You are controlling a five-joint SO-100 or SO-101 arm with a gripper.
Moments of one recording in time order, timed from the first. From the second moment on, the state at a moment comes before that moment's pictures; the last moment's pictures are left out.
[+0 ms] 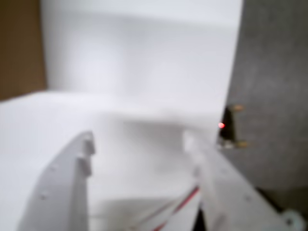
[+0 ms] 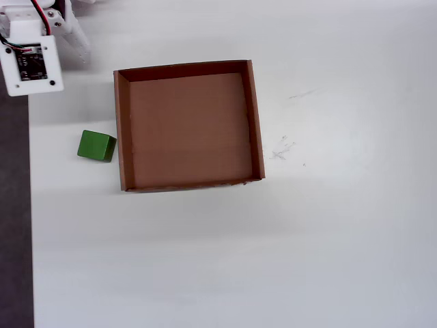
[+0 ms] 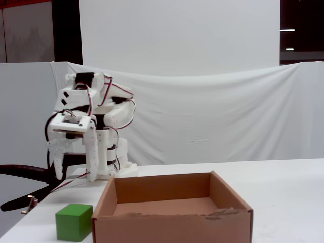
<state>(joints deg) 10.0 159.4 156.8 56.2 -100.8</state>
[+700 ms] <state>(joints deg) 2.3 128.9 145.5 32.8 -141.9</state>
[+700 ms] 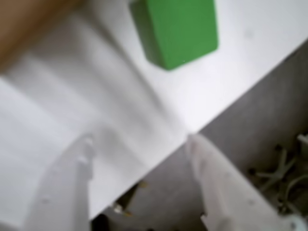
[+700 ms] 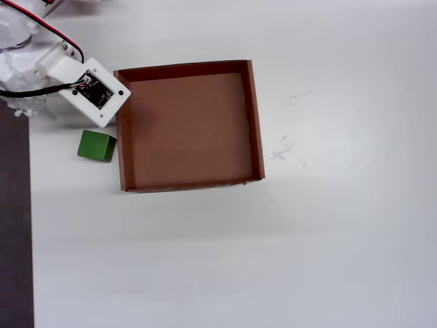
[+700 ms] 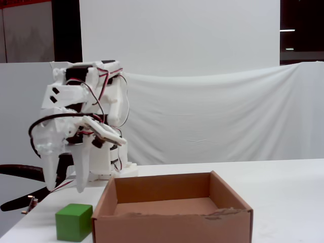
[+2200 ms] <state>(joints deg) -2.7 87.7 108.5 39.8 -150.2</state>
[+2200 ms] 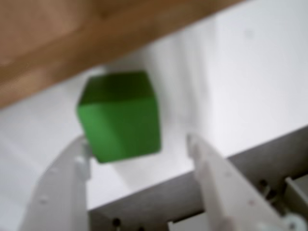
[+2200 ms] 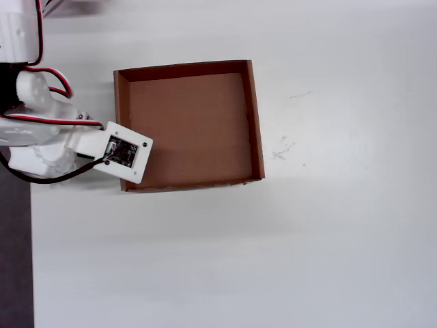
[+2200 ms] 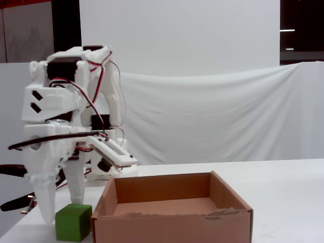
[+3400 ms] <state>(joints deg) -5.6 86.3 112.8 32.6 -150.6</state>
